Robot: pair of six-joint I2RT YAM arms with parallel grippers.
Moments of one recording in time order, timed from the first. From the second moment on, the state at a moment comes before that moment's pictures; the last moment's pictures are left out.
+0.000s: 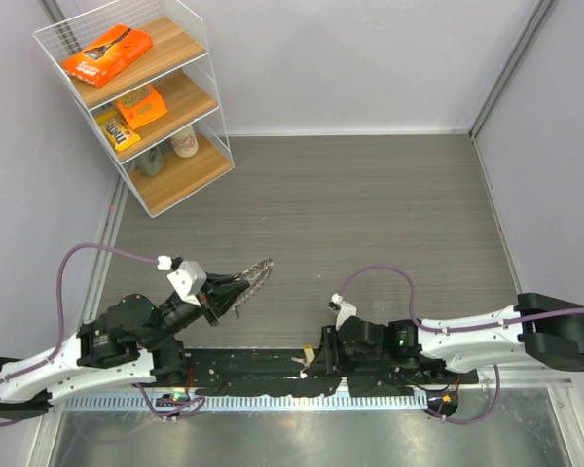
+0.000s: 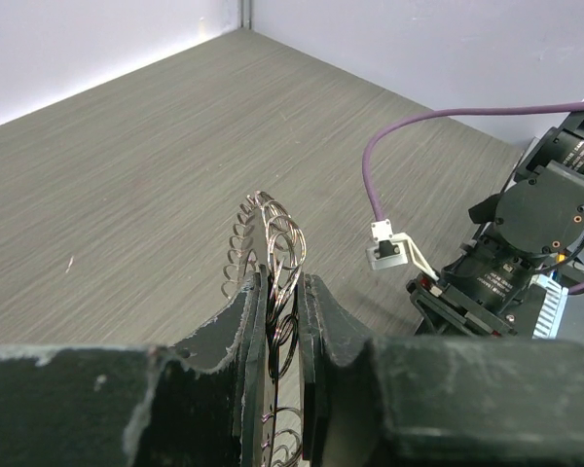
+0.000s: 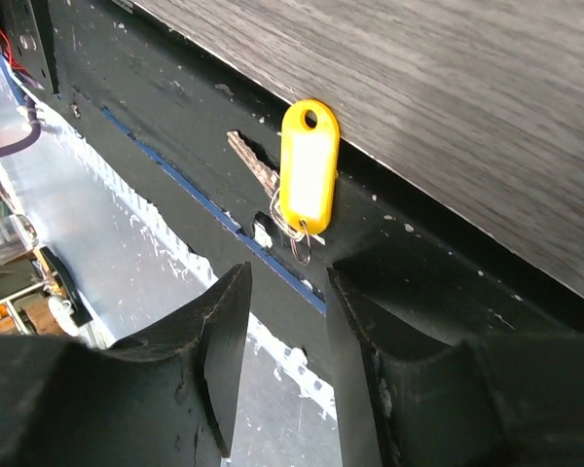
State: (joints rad) left arm -1.29 0.27 0.61 -0.31 -0.37 -0.09; right arm 1.41 1.06 0.24 0.06 -0.02 1.27
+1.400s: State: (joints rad) left arm -1.29 0.29 0.61 -0.31 -0.24 -0.09; right arm 1.41 0.87 0.59 -0.34 0.09 0.83
